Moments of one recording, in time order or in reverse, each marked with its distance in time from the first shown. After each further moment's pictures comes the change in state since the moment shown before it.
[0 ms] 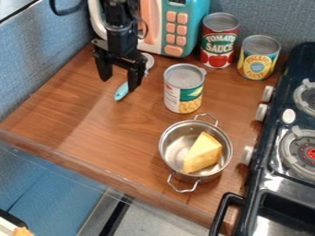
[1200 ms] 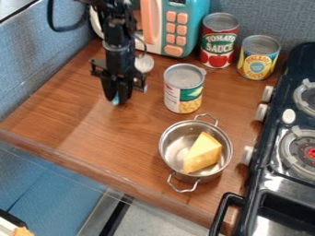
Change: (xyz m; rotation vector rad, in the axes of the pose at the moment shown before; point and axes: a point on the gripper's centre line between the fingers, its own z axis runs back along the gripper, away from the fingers) arm -0.016 -0.006 -0.001 -0.003 -0.021 0.080
